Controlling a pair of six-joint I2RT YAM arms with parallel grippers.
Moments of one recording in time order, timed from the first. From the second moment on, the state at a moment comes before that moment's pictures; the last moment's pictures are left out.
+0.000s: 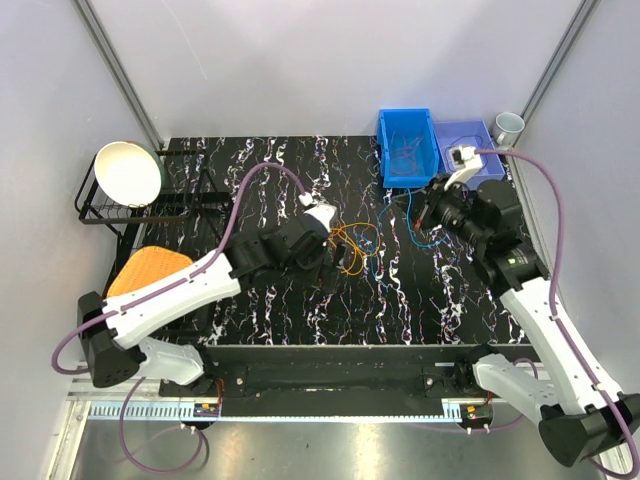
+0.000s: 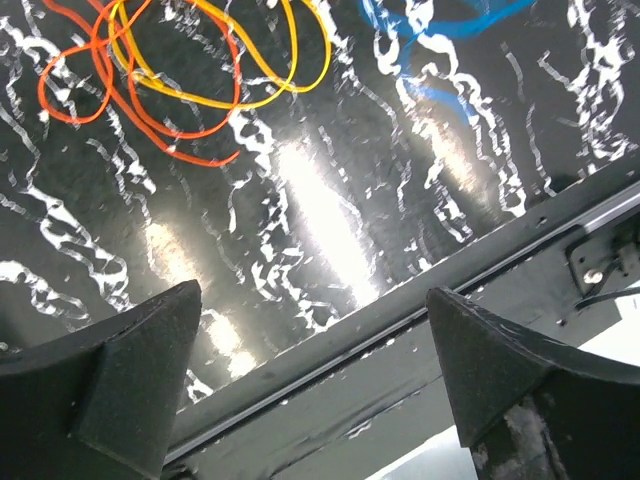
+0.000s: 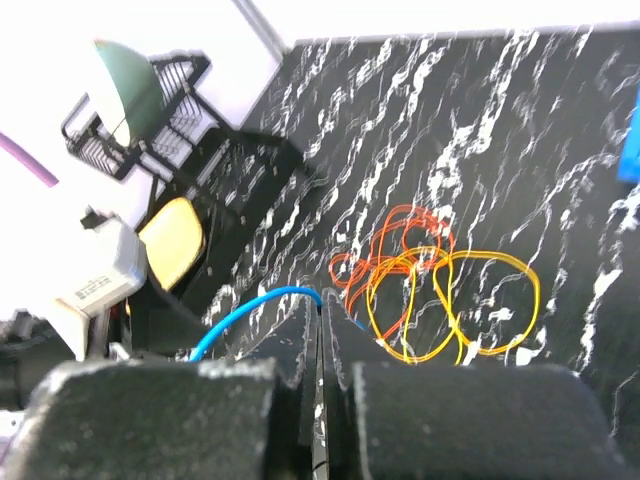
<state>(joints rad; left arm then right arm) -1.02 1.33 1.27 -0.82 -0.18 -0.54 0.35 0.94 1.00 -0.21 -0.36 0.46</state>
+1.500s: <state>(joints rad) -1.01 0.58 0.92 -0.99 -0.66 -0.50 0.09 1.95 2.16 -0.37 0.12 0.23</state>
